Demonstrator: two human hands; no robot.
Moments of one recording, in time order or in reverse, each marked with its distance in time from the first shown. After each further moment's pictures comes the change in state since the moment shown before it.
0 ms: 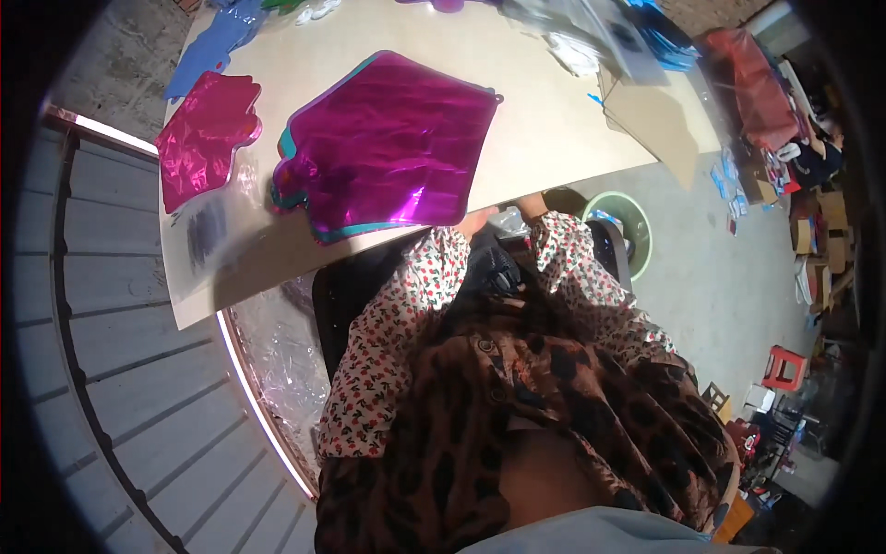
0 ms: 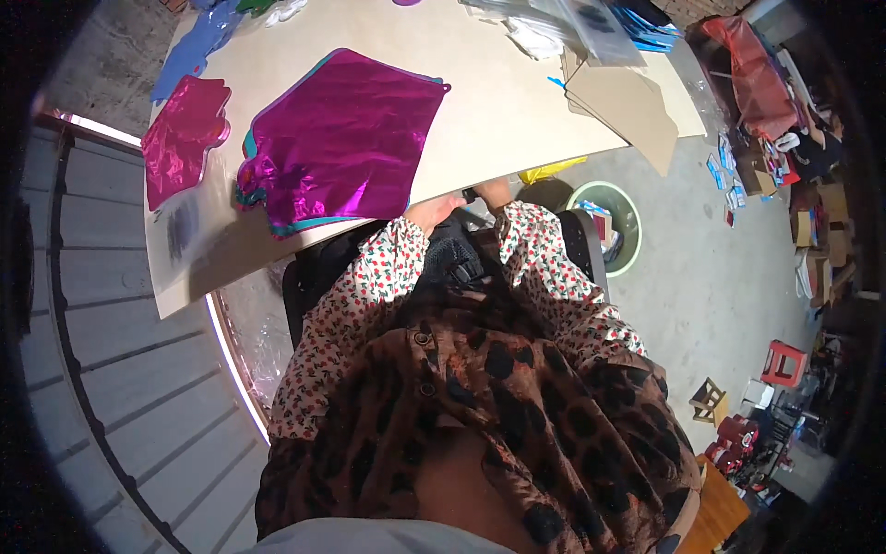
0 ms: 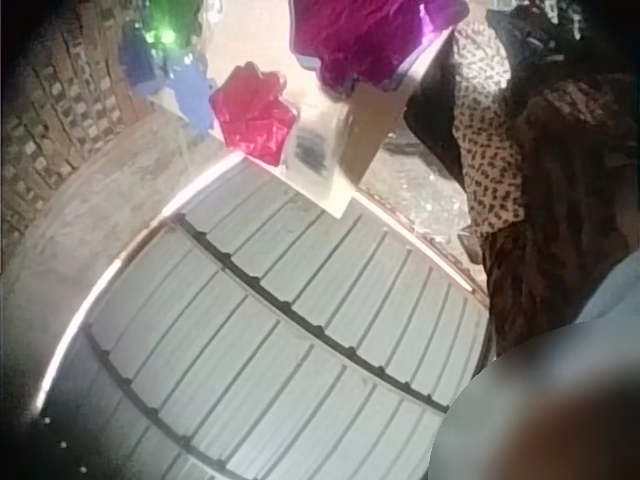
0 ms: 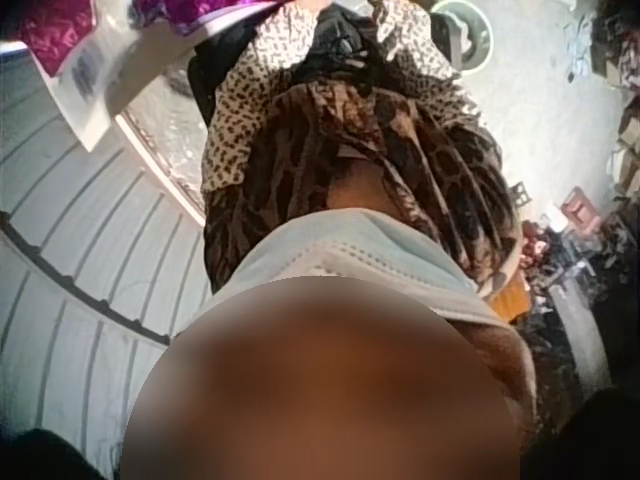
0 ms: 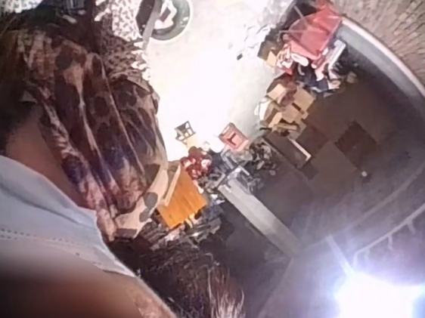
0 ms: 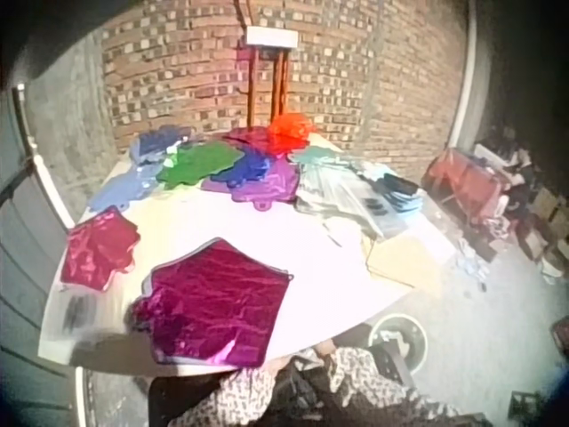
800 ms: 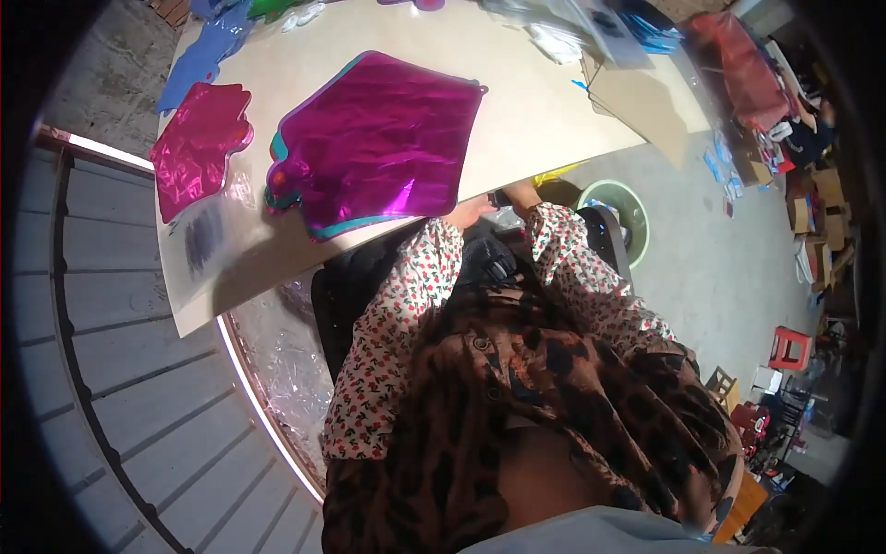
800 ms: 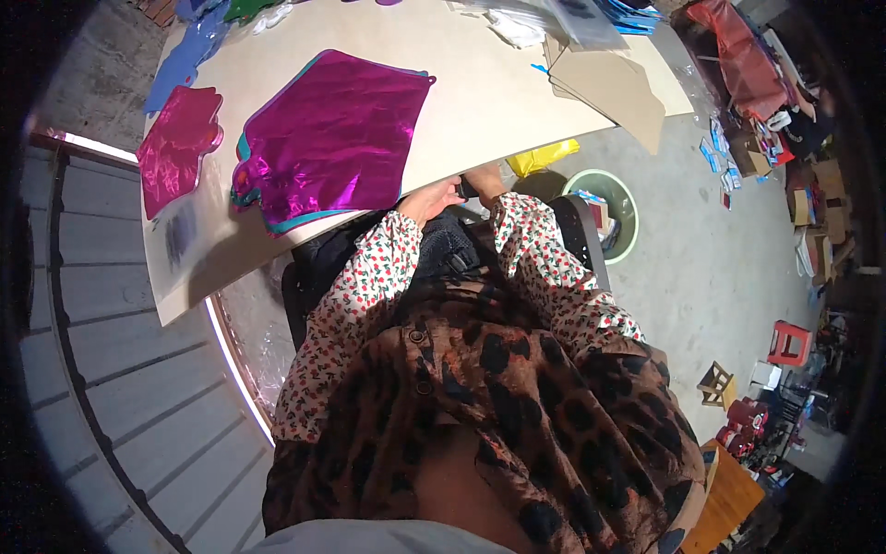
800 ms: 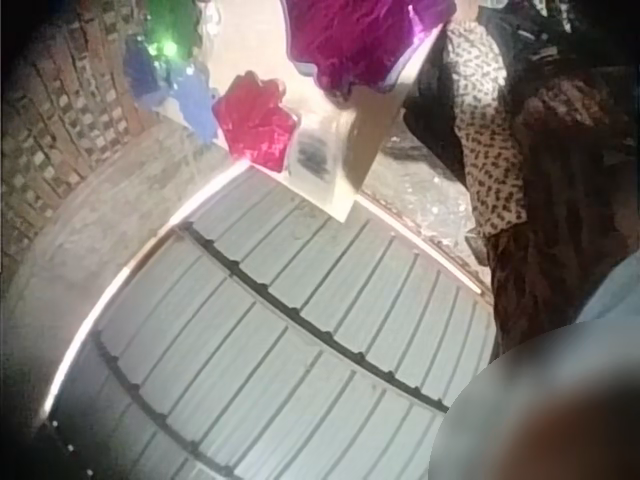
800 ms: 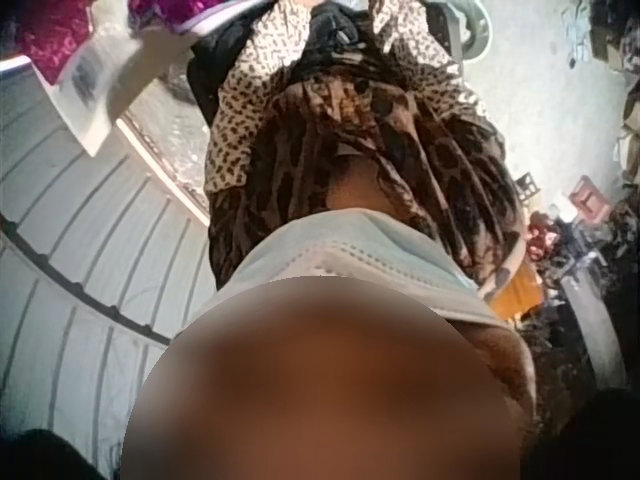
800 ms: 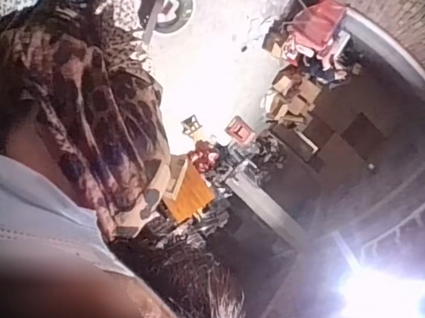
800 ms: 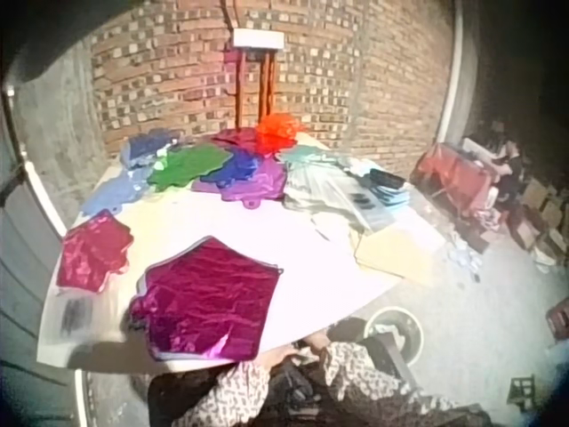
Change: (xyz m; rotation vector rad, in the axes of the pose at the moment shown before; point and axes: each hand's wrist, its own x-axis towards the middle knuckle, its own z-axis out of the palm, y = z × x) left_hand 0.015 -0.005 -0.016 0.031 -0.135 -0.220; right_hand 0.007 0.000 0.012 0.667 0.046 0.495
